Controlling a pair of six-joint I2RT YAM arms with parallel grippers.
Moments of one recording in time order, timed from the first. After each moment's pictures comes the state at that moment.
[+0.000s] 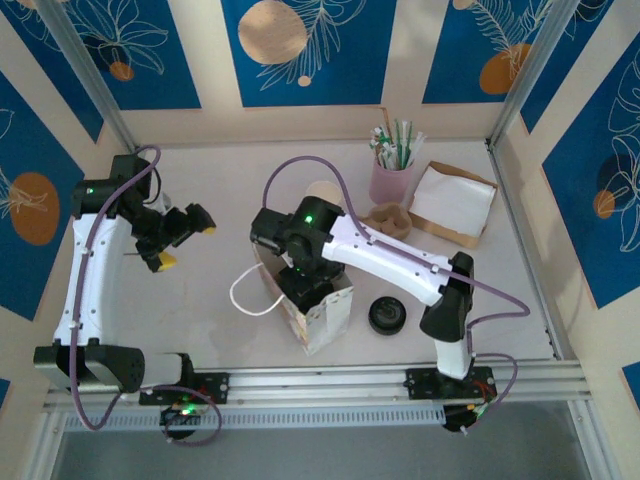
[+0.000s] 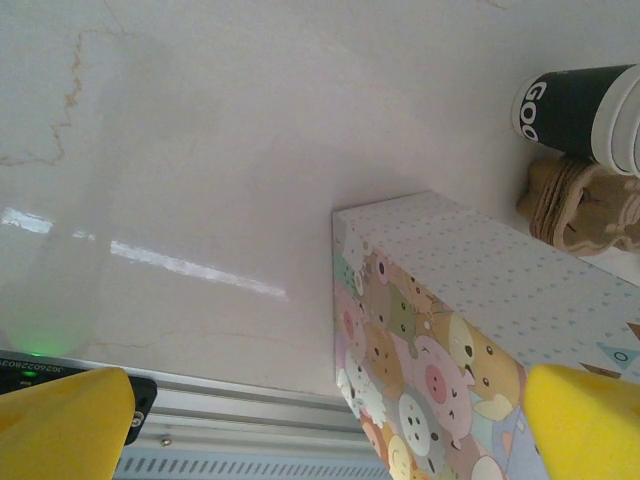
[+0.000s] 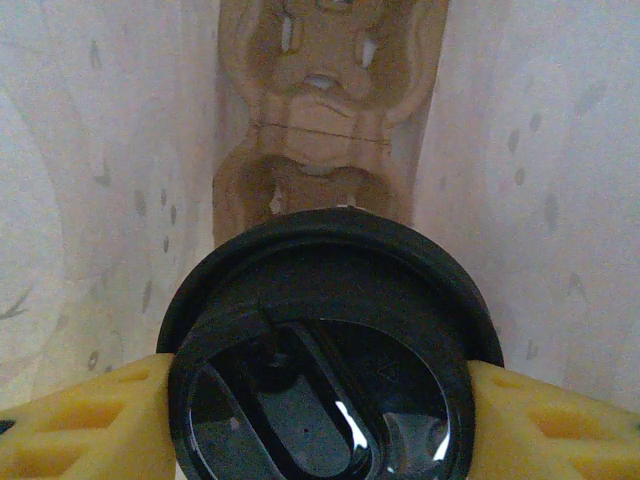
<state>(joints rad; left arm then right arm) 0.02 1.32 1.56 -1.57 0.33 -0.56 1.13 1.89 2.03 -1.66 0.04 0.43</state>
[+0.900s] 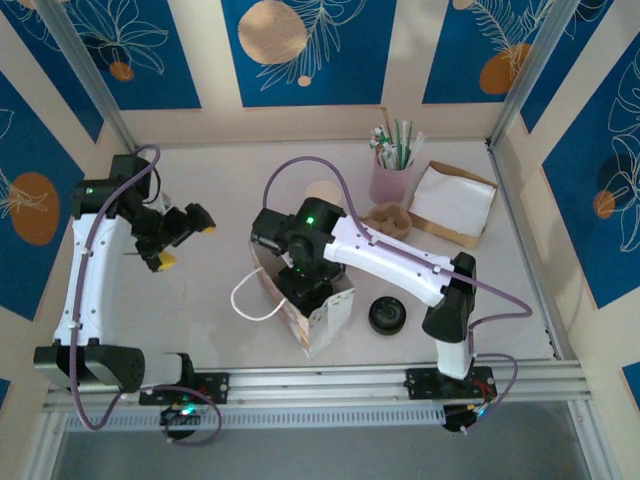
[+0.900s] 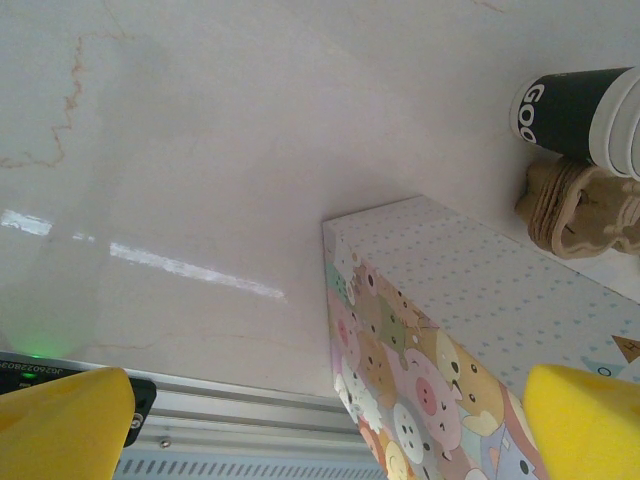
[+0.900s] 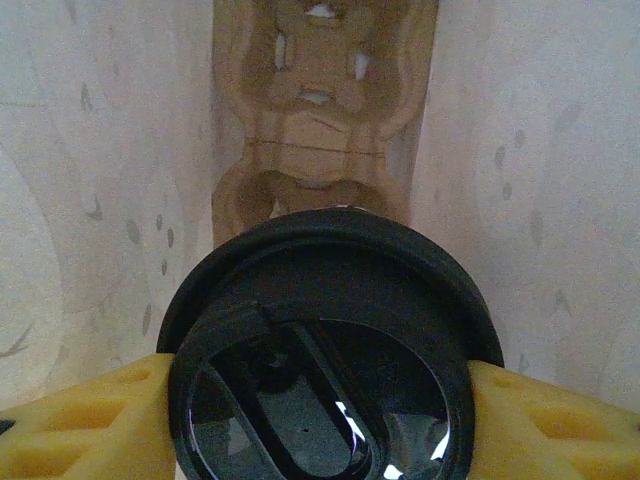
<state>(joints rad) 0.03 1.32 1.56 -1.57 0.33 -0.56 1.13 1.89 2.00 -1.63 0.04 0.42</state>
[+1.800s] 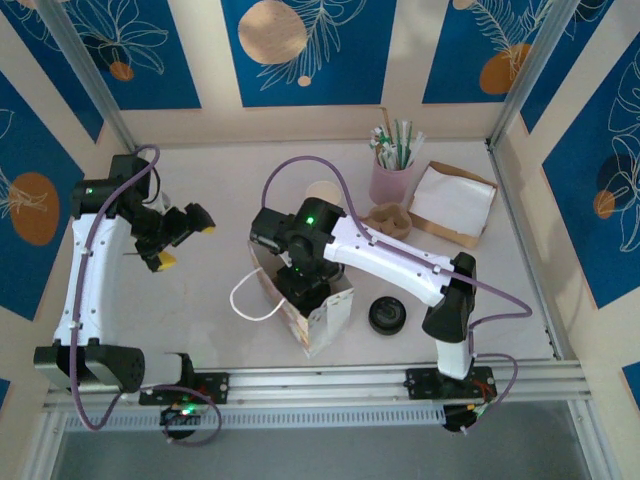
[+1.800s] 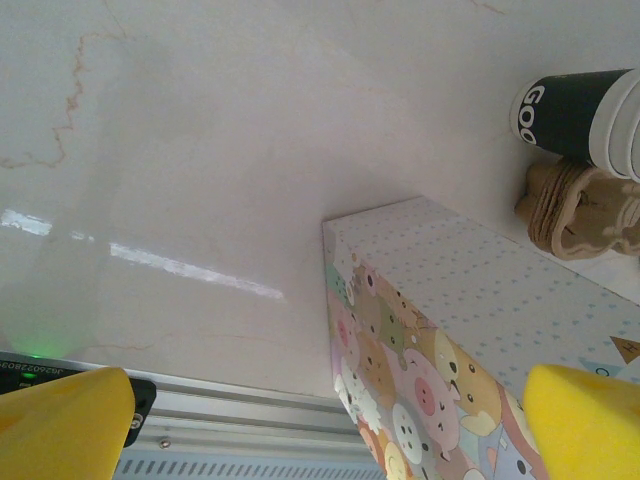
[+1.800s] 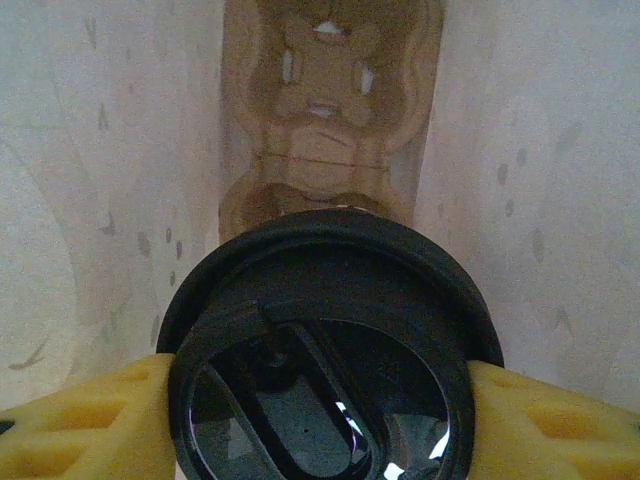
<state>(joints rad) 0.03 1.32 1.56 -1.57 0.33 -0.56 1.13 1.89 2.00 -1.60 0.04 0.42</state>
